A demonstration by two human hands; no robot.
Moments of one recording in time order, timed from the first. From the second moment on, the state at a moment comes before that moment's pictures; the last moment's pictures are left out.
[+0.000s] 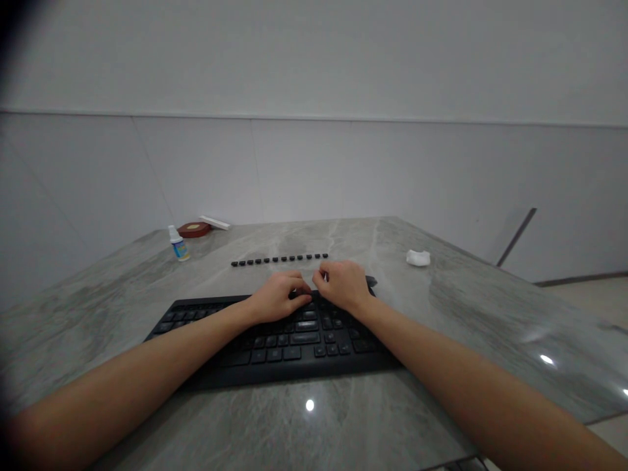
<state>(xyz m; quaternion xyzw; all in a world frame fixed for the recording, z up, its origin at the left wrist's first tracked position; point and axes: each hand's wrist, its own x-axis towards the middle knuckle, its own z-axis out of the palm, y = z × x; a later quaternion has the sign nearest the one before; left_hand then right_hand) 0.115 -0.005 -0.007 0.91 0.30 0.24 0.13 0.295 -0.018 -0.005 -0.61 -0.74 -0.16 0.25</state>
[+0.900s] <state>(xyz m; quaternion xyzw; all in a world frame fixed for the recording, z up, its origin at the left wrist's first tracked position) 0.116 0.014 -0.014 0.76 0.38 0.38 0.38 0.297 -0.021 -0.006 -0.48 -0.83 -0.06 0.28</state>
